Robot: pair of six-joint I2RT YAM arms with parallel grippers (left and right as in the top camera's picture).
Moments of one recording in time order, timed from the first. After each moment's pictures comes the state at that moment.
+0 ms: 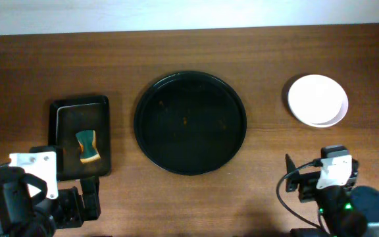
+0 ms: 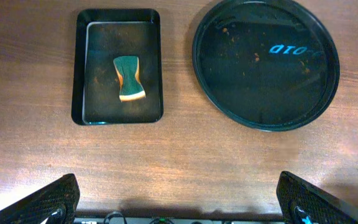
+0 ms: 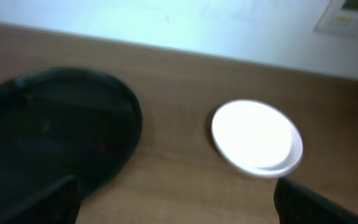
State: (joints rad) left arm 0.02 0.89 1.68 -1.69 0.04 -0.07; right arm -0.03 0.29 0.67 -0.75 -0.10 -0.14
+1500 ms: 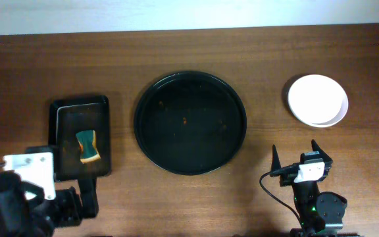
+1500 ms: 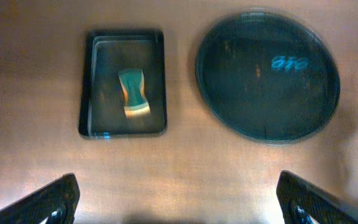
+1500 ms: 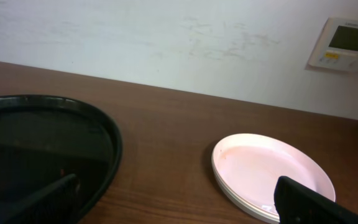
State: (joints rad) left arm 0.01 0.86 1.67 -1.61 0.01 -0.07; right arm -0.04 0.01 0.01 -0.07 -0.10 -0.14
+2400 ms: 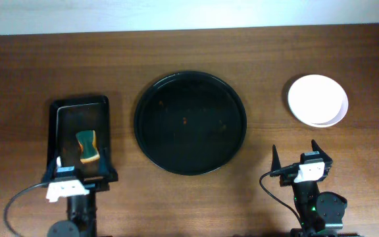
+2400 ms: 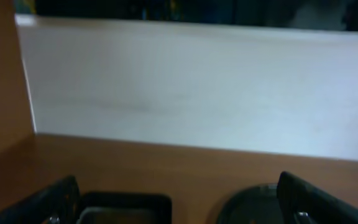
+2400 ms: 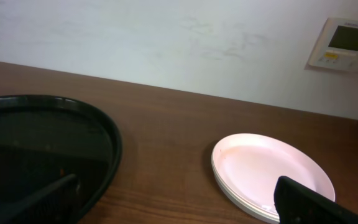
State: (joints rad) left arm 0.04 0.02 0.25 -0.12 -0.06 -0.07; right arm -0.04 0.01 0.01 -0.07 -0.10 -0.14
